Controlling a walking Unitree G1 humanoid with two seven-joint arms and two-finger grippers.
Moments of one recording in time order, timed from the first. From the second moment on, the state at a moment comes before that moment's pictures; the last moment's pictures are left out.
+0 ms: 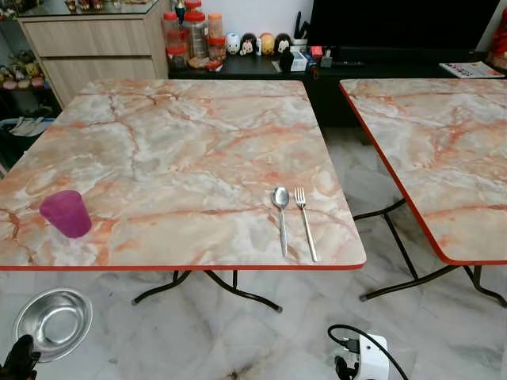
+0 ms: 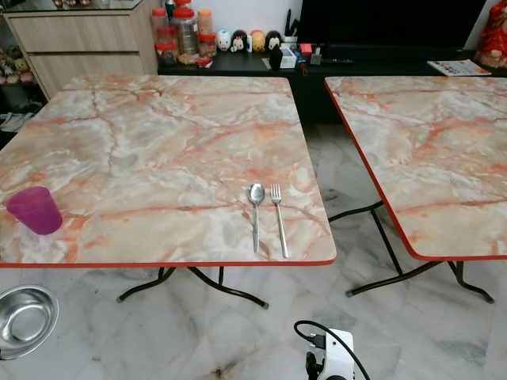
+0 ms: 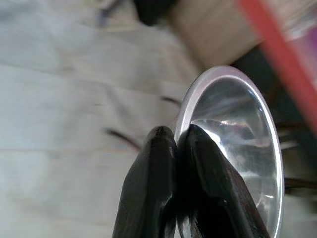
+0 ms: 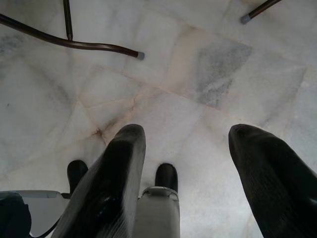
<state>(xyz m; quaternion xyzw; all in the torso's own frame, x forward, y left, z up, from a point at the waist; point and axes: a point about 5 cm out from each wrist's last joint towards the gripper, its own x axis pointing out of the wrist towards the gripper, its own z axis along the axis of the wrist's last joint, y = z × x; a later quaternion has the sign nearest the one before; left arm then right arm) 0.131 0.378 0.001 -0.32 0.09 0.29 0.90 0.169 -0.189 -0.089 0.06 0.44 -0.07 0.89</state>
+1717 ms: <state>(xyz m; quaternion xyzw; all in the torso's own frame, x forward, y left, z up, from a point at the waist) 0.215 0.212 -0.062 -0.14 0.37 0.14 0.91 0.175 -0.204 -0.083 0.06 0.41 -0.12 0.90</state>
